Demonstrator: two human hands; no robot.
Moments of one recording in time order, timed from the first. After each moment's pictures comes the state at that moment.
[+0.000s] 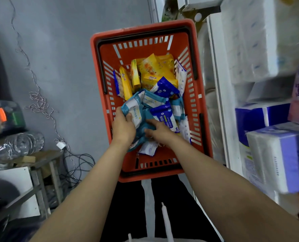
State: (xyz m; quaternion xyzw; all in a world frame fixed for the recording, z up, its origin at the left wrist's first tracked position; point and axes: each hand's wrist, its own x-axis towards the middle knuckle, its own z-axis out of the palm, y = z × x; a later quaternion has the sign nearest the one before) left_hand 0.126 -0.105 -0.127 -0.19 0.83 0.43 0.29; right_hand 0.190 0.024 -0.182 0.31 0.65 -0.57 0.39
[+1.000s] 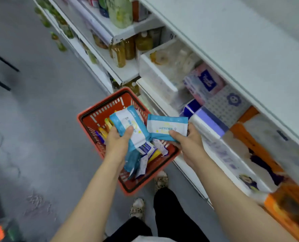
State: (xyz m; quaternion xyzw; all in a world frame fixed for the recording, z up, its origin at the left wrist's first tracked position) left_hand 0.144 -0.087 0.047 0.02 0.66 0.65 0.37; right_hand 0.304 0.047 0.062 0.49 0.43 -0.72 -0.23
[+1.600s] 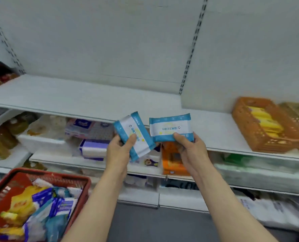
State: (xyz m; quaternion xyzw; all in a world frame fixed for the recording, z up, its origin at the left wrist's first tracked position) left_hand 0.471 -0.049 0.209 0.32 0.46 0.60 0.57; right_hand 0.671 -0.070 0.238 0.44 0.26 -0.56 -0.65
